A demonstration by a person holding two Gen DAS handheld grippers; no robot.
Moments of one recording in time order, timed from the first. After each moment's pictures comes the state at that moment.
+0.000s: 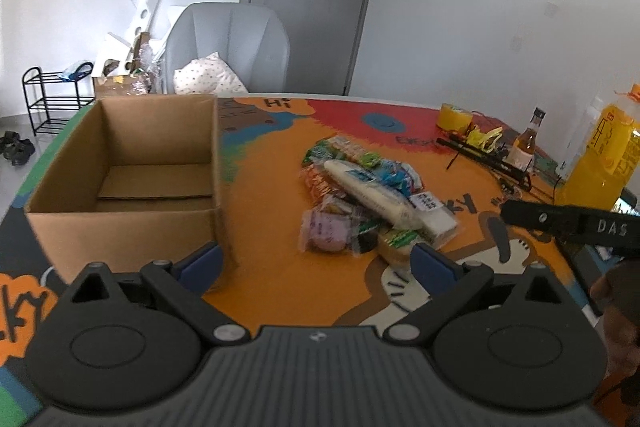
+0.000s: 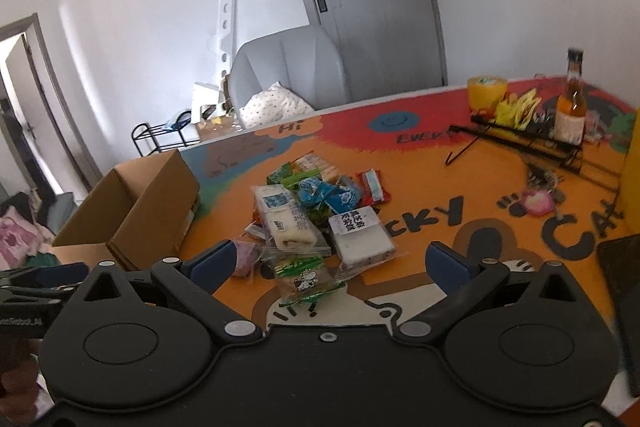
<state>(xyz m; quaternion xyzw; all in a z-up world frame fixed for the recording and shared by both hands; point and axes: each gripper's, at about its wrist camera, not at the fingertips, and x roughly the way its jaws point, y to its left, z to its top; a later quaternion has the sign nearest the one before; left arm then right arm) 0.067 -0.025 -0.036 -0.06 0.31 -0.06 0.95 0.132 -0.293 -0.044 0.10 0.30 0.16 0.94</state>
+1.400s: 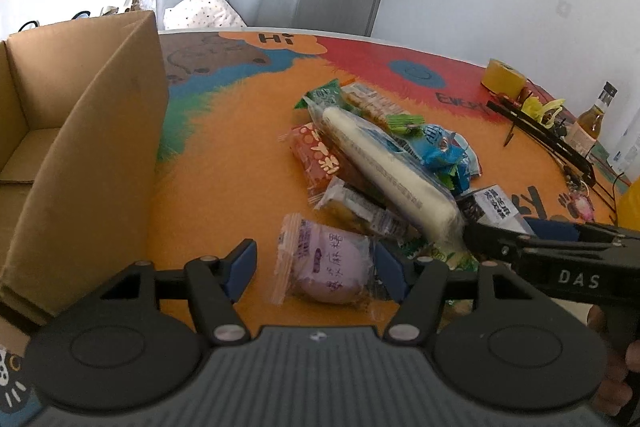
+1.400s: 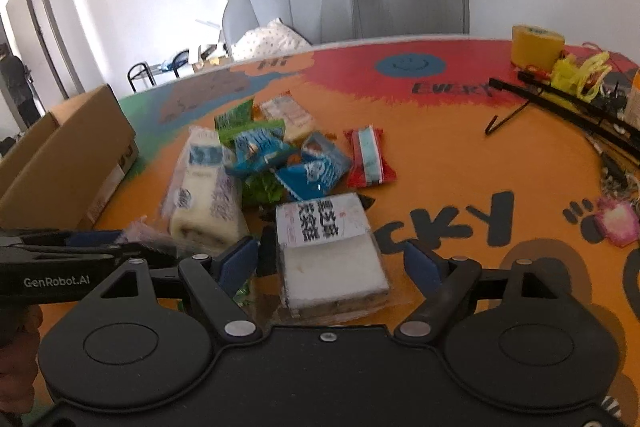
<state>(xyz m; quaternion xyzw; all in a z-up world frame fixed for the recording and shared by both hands) 0.190 -0.049 -0.110 -0.07 0.39 -0.03 0.92 0.242 -0.271 -0.121 0.04 0.37 0.18 0.91</state>
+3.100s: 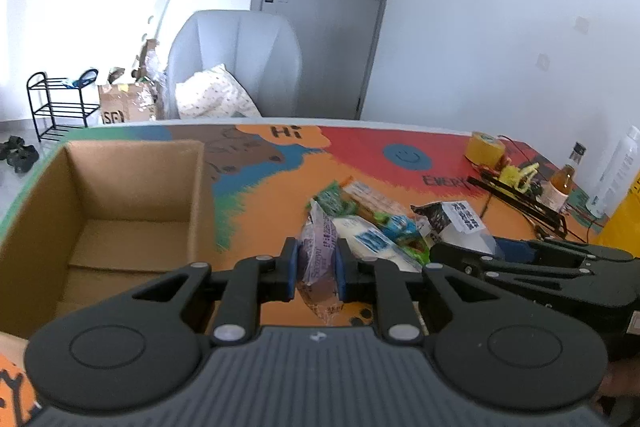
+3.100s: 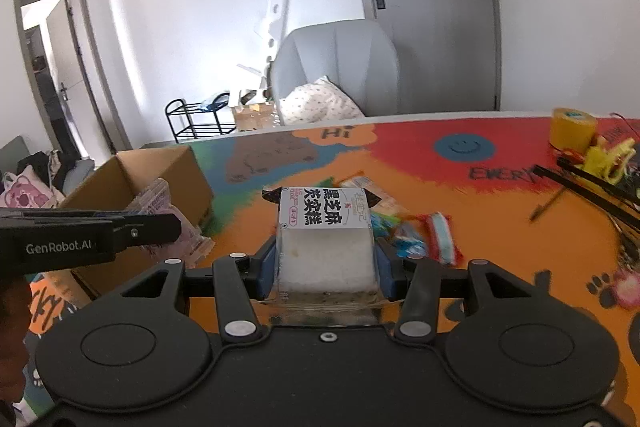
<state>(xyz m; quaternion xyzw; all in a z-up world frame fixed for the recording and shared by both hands) 0.160 -0.022 -0.027 -0.06 0.30 -0.03 0.95 0.217 -0.233 -0.059 0.04 0.28 0.23 0.93</state>
